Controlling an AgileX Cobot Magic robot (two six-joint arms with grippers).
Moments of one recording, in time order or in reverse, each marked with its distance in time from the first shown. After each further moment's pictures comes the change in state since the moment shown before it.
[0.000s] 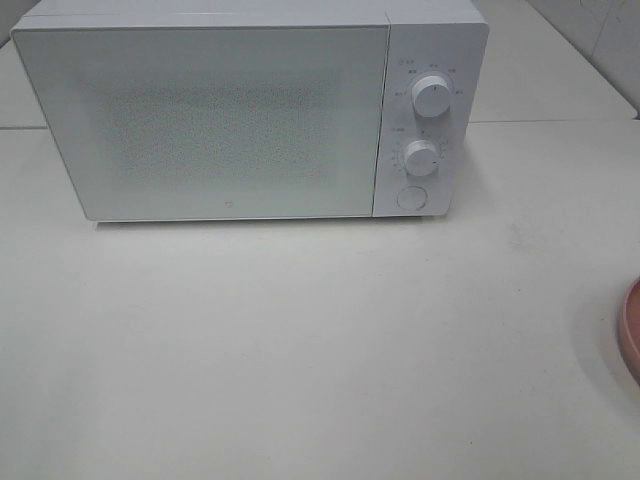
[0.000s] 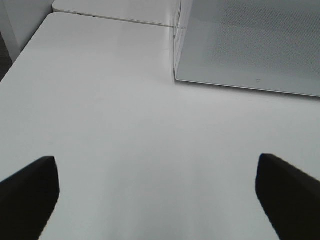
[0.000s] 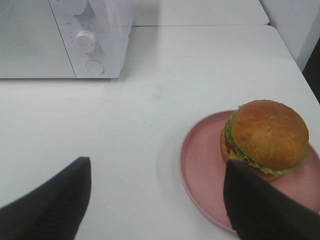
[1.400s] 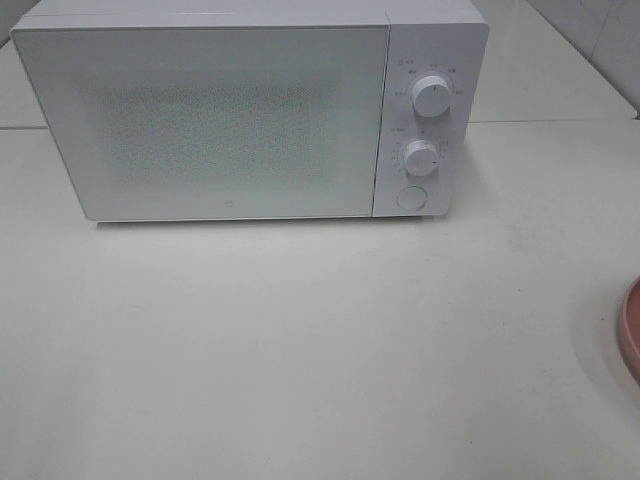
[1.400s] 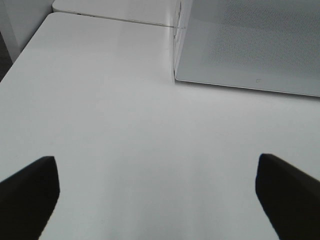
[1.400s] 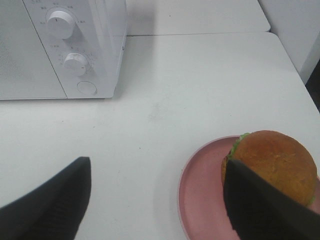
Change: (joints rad) left arm 0.000 0.000 0.000 0.000 0.000 0.001; right arm 0.000 0.317 -0.027 0.000 -0.252 0.000
